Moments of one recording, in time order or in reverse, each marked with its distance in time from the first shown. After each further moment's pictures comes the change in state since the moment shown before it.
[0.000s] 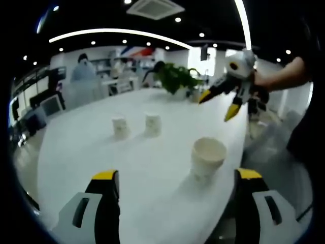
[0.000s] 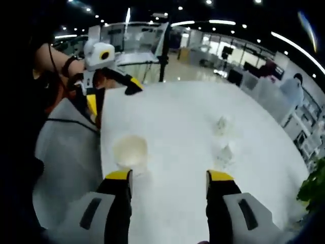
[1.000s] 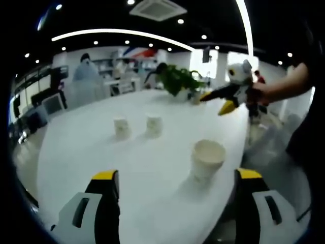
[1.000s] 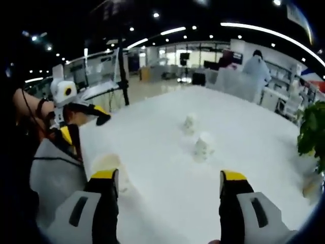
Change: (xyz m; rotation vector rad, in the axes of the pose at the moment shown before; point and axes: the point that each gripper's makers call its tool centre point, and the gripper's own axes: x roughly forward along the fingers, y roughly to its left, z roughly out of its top) left arm -0.003 0.001 0.001 -0.020 -0.013 0.010; right arm -0.012 -0.039 -0.013 0.303 -0.159 -0.181
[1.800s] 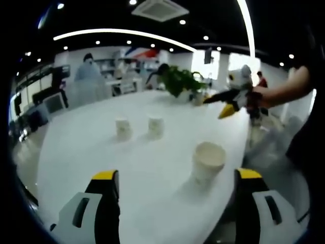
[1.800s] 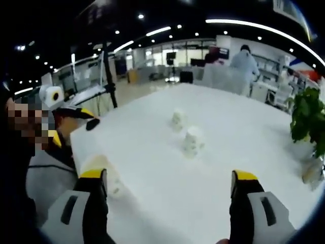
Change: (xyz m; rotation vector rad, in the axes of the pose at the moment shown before) left arm 0.000 0.002 0.006 -0.019 -0.013 0.012; right arm 0.001 -0.018 -0.010 0.076 -0.002 -0.073
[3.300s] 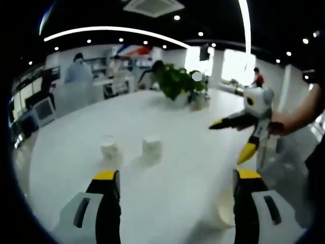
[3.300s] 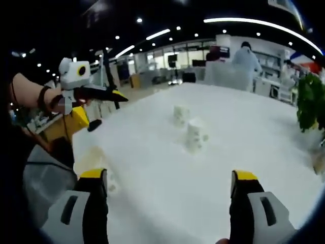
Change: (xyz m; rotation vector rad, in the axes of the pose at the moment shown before) left arm 0.115 0.015 0.071 0.029 0.042 -0.062; right arm 0.019 -0.007 -0.027 0.050 -0.037 0.055
